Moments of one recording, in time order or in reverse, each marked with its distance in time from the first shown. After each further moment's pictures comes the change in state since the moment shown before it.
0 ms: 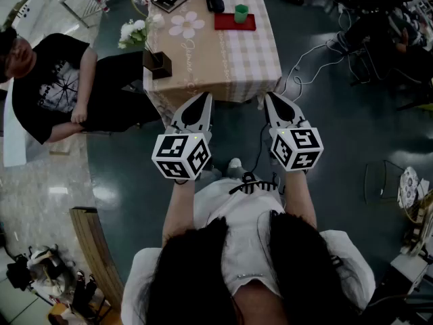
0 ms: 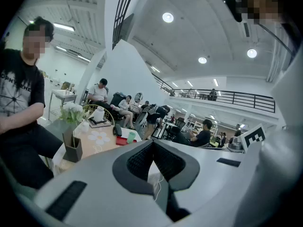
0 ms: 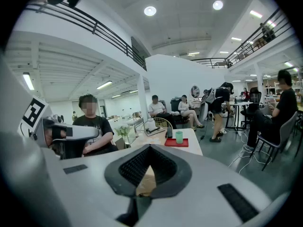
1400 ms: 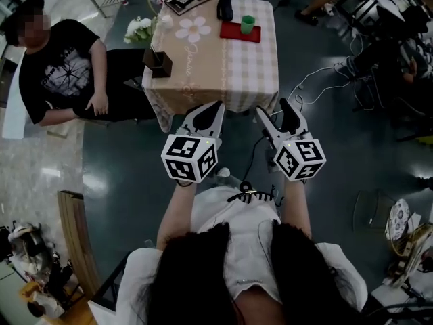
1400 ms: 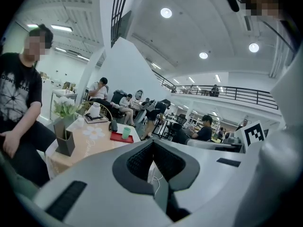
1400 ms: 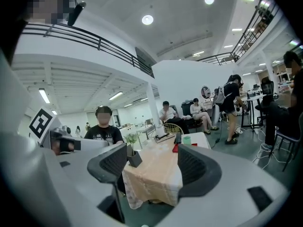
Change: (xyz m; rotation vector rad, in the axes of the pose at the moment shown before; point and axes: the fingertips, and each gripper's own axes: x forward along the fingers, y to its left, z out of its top) left arm 0.031 -0.055 -0.027 0.018 0.038 0.025; right arm -0.013 -0.036 0.008 0.045 -0.092 0.181
